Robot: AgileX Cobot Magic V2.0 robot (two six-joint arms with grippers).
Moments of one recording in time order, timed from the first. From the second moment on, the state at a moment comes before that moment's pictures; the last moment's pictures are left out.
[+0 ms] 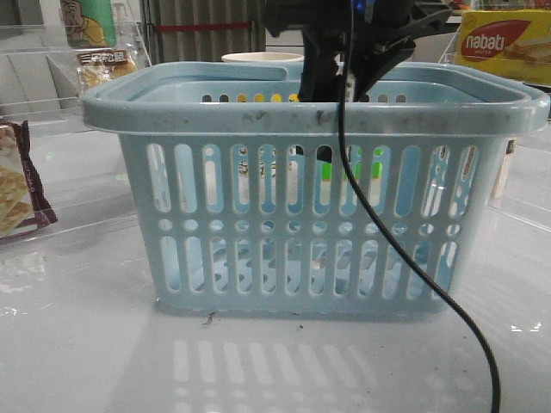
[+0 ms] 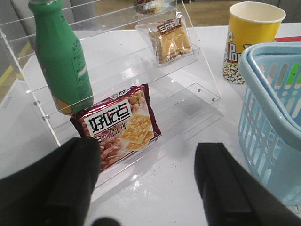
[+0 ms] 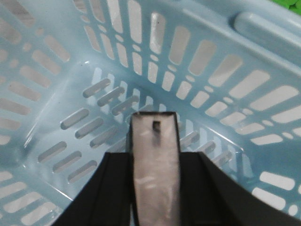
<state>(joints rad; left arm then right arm) -0.06 0.47 -0.62 -0.07 0.58 0.10 0.51 1.72 -1.46 -0.01 0.76 0.08</state>
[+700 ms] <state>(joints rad) -0.06 0.47 -0.62 -0.07 0.58 0.10 0.51 1.42 -1.30 -0.10 0.74 0.08</state>
